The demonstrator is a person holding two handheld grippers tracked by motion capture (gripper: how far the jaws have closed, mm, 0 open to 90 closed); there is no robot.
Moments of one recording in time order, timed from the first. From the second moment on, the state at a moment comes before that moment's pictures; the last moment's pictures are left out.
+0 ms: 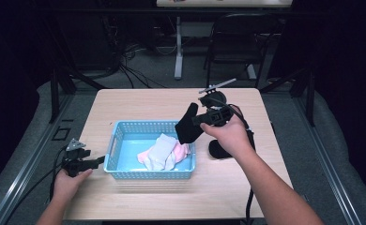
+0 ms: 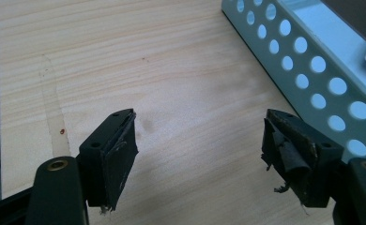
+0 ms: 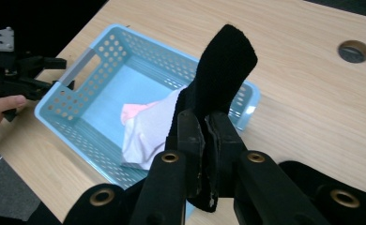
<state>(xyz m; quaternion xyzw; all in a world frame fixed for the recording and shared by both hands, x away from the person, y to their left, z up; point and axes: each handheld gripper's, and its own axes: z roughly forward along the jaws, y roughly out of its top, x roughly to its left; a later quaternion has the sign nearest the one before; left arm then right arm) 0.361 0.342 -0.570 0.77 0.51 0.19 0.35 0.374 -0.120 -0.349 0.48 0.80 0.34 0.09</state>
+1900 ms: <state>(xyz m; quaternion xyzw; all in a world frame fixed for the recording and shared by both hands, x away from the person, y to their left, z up) 0.361 0.341 -0.572 0.77 0.51 0.19 0.34 0.407 -0.230 -0.471 0.62 0.73 0.26 0.09</state>
